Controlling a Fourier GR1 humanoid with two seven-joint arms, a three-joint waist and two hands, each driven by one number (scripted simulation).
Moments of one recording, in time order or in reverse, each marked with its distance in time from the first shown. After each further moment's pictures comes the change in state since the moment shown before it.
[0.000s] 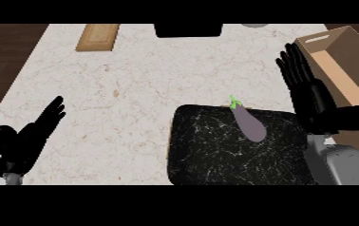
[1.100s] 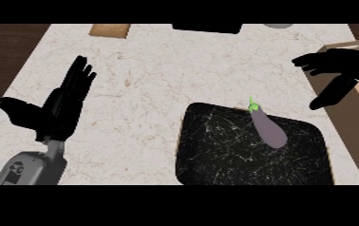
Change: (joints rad) left arm -0.215 -0.231 0.003 -0.166 0.040 0.192 0.065; right arm -0.492 -0.439 0.204 0.712 0.197 0.782 0.394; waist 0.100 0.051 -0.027
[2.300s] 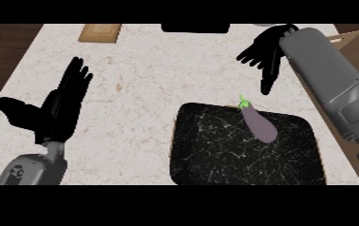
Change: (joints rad) left arm 0.018 -0.039 0.034 -0.029 -0.048 0.034 0.047; right arm -0.499 0.391 0.034 0.611 -0.013 0.367 0.237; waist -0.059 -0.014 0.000
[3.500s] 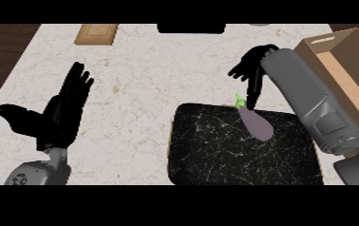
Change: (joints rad) left arm 0.046 -0.074 0.038 -0.044 -0.082 -0.020 0.039; right arm 0.087 0.098 -0.065 -0.001 0.139 -0.055 0.003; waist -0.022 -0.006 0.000
